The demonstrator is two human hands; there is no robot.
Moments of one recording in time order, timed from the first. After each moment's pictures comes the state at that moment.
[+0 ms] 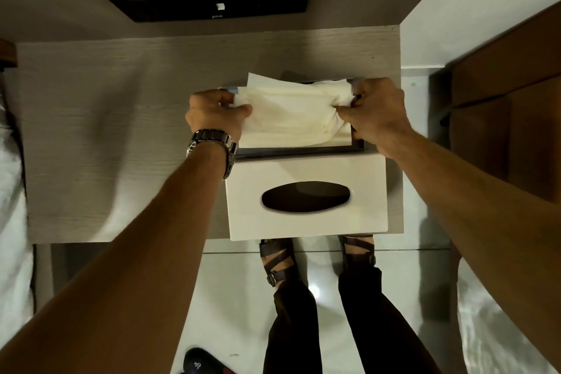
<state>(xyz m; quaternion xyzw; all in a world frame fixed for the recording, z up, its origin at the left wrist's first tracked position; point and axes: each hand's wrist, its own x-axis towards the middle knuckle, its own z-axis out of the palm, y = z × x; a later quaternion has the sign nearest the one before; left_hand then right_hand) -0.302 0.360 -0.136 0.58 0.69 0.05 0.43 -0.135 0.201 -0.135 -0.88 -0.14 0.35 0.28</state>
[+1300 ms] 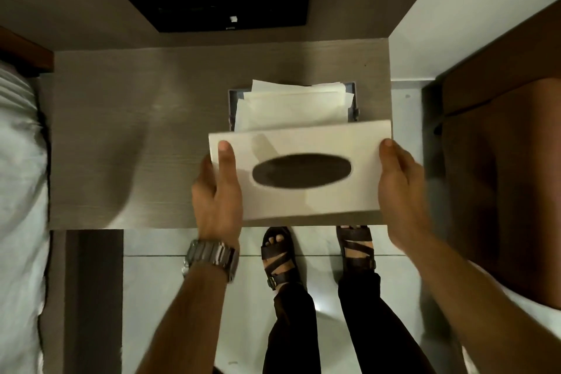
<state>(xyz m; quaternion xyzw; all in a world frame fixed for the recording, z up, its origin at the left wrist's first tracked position) -0.387 0.250 -0.057 0.48 0.66 0.13 0.56 -0.222 0.096 -0.088 -0.80 0.05 0.34 0.49</state>
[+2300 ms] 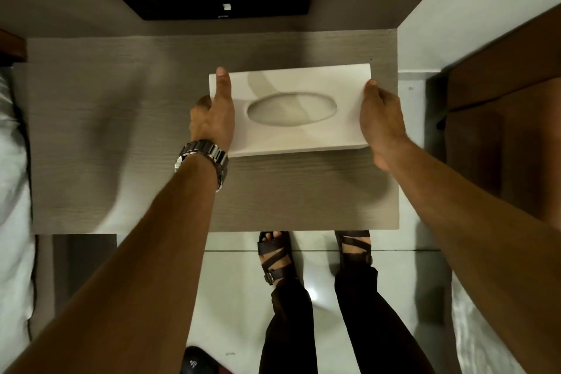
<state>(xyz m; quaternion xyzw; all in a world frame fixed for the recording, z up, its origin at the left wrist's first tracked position) -0.316 0.349 -0.116 0.50 0.70 0.03 0.50 -0.150 0.189 -0.131 -0.83 0.02 0.36 0.42</state>
